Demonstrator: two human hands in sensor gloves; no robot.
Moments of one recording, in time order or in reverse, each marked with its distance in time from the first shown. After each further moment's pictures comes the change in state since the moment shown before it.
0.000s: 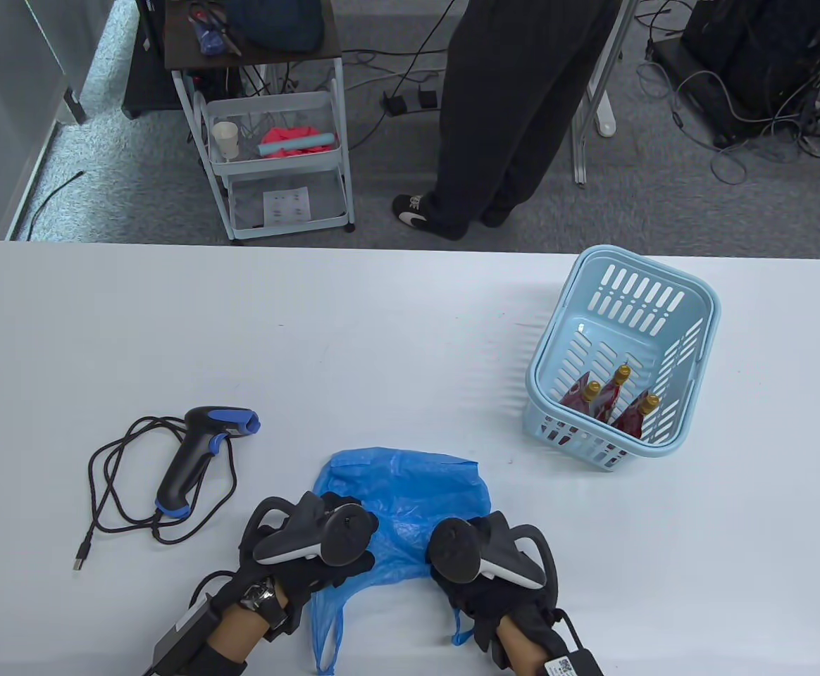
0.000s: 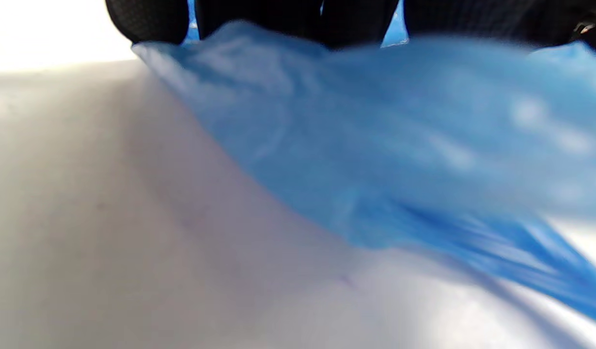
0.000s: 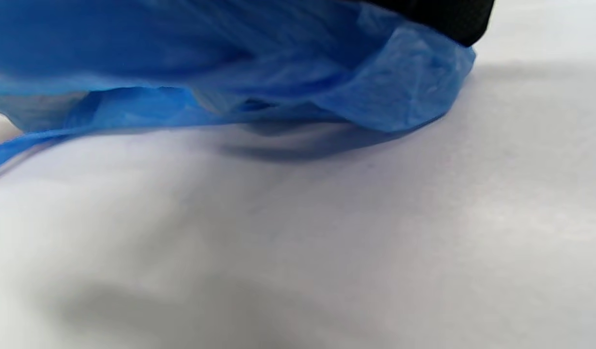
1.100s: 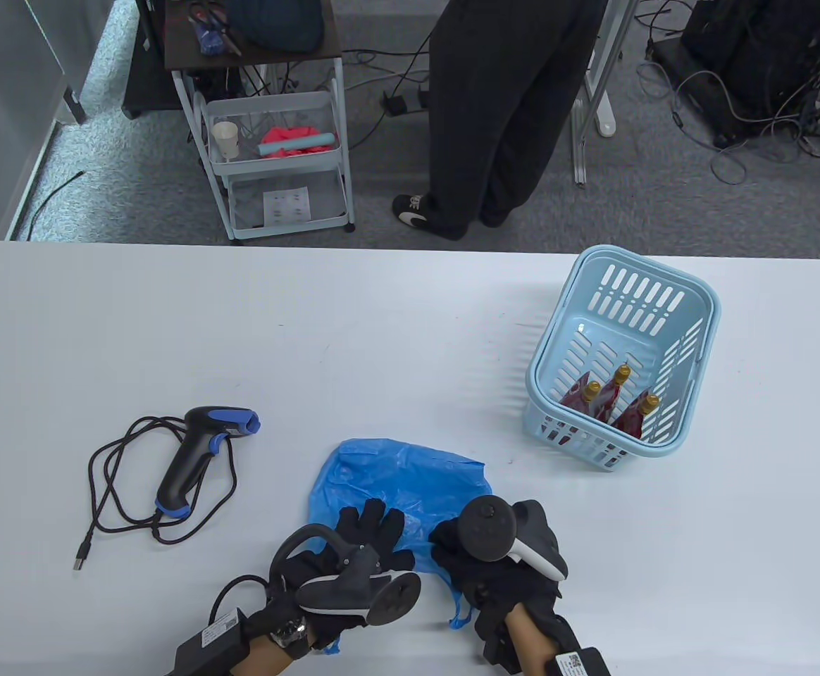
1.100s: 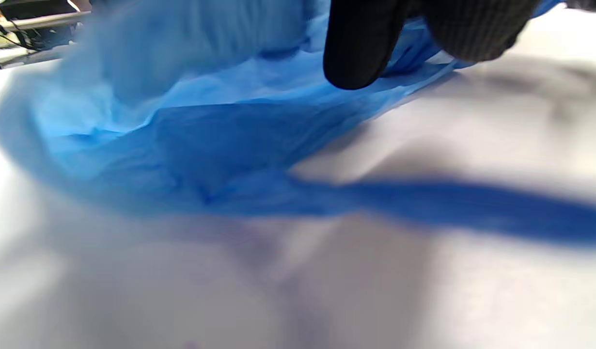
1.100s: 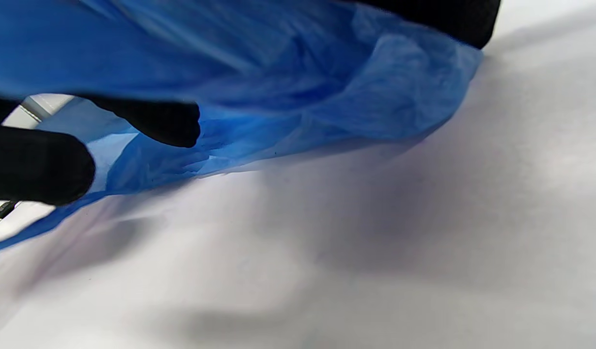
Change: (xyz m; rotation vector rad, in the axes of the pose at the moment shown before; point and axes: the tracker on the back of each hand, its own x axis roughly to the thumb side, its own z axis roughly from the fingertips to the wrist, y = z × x) left_hand 0.066 -0.001 0.012 0.068 -0.132 -0.328; right_hand -0.017 -0.008 0.000 -0.028 0.036 -0.245
